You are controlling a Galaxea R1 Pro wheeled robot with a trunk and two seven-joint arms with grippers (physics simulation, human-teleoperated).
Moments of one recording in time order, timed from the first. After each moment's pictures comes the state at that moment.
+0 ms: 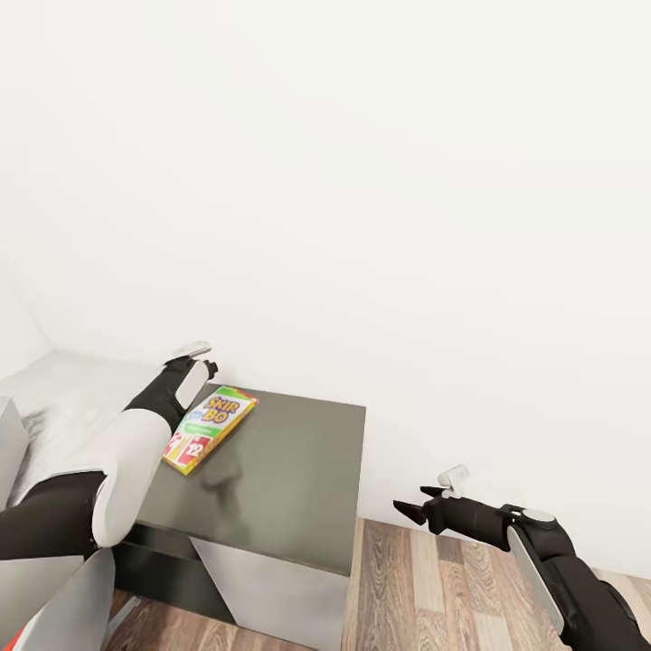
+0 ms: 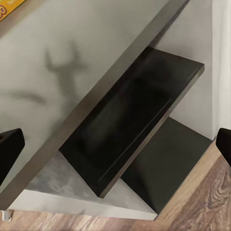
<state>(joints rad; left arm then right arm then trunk) -1.19 0.03 0.09 -0.41 0.30 0.38 0.50 -0.35 -0.21 0.02 -1.20 -0.14 0.50 0.79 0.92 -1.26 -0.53</state>
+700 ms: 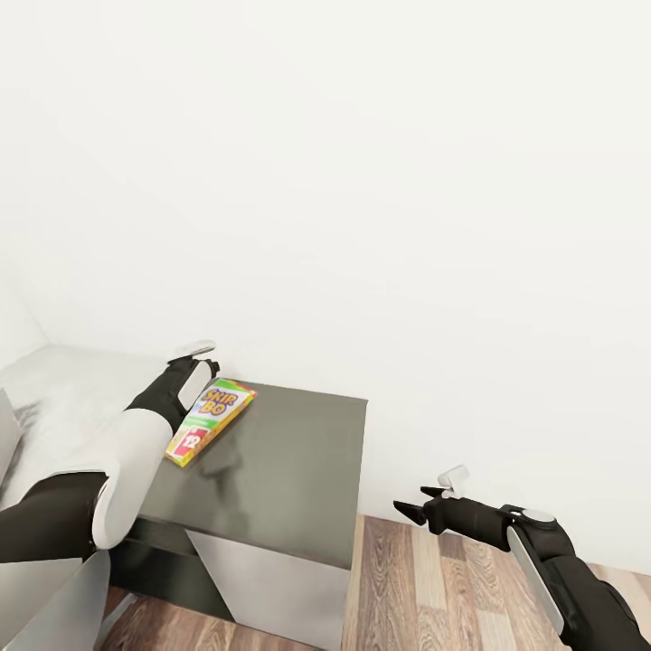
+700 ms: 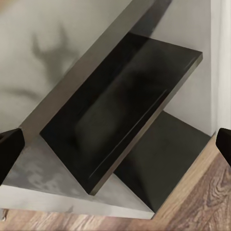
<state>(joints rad) -1.19 0.03 0.04 -0.42 0.30 0.38 0.50 -0.35 -0.21 0.02 -1.19 -0.14 0.50 0.78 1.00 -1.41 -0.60</state>
